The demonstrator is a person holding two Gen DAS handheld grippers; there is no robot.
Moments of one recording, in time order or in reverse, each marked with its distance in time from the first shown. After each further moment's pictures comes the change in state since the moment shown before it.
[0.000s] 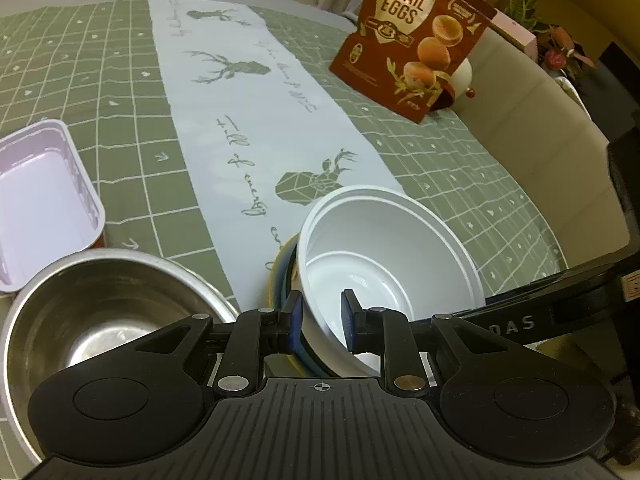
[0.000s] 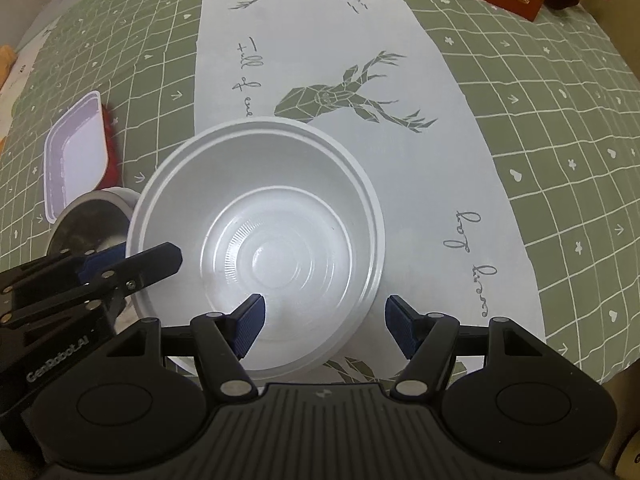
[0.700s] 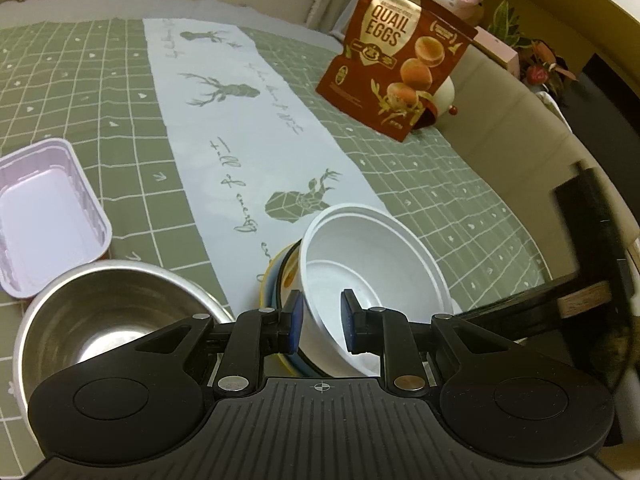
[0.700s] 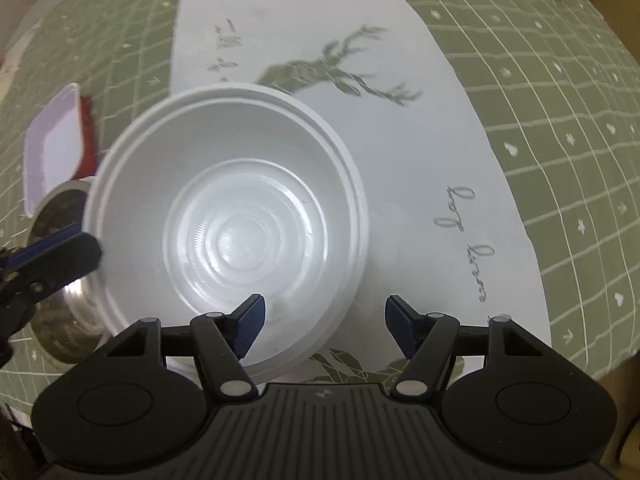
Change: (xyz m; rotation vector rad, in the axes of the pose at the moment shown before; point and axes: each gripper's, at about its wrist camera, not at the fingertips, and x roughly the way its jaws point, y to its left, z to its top) left arm -0.025 -0.004 0.000 0.008 -0.058 -0.035; right arm 0.008 -0.011 -0.013 0.005 -0.024 0.017
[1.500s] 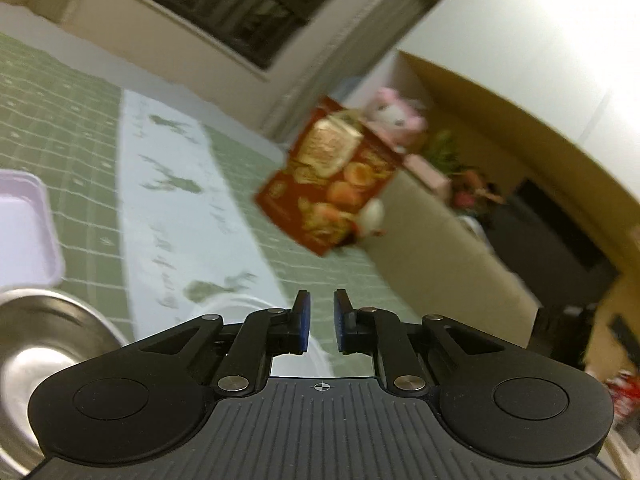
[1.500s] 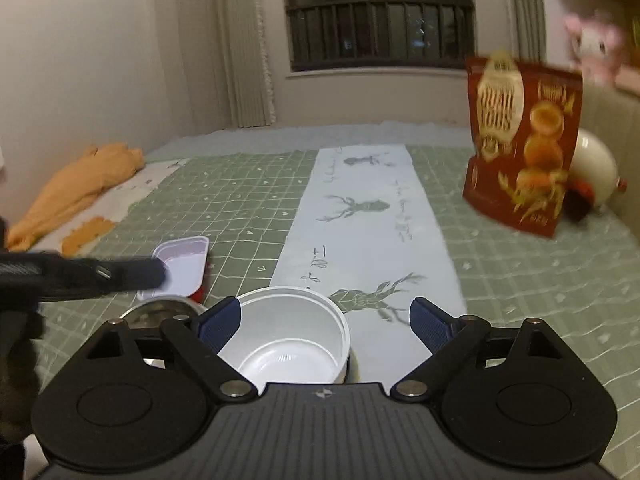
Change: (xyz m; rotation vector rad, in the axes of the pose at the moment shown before) left arm -0.060 -0.021 -0.014 -0.142 -0.362 -0.180; right arm -0.086 -0.053 -0.041 -0.216 -0.677 0.233
